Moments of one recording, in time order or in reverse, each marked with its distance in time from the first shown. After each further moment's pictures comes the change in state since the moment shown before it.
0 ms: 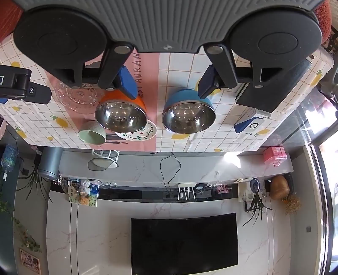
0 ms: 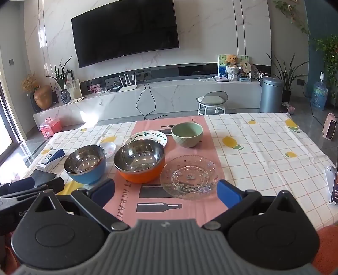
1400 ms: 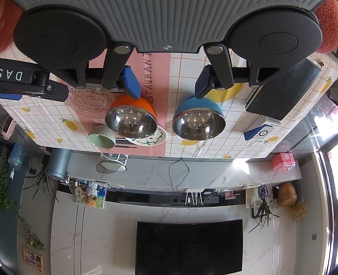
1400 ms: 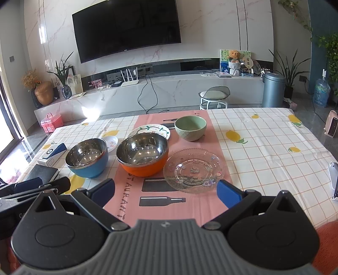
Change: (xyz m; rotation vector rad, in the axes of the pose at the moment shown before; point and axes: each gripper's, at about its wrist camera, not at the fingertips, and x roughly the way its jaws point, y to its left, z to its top) left arm 0.001 -0.001 -0.006 -0.019 0.027 -0.061; right arm 0.006 0.008 -0.007 -0.003 0.030 0.007
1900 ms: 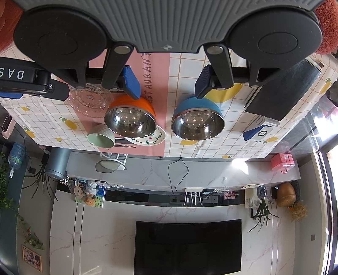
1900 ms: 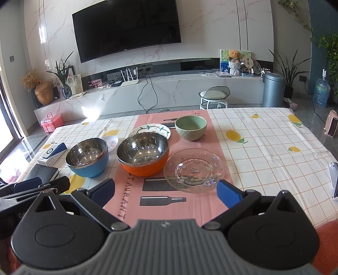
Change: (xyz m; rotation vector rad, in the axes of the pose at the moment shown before) left arm -0.001 0.000 -0.001 -0.002 -0.001 0.000; right arm 0.000 0.000 0.000 -0.001 0.000 0.000
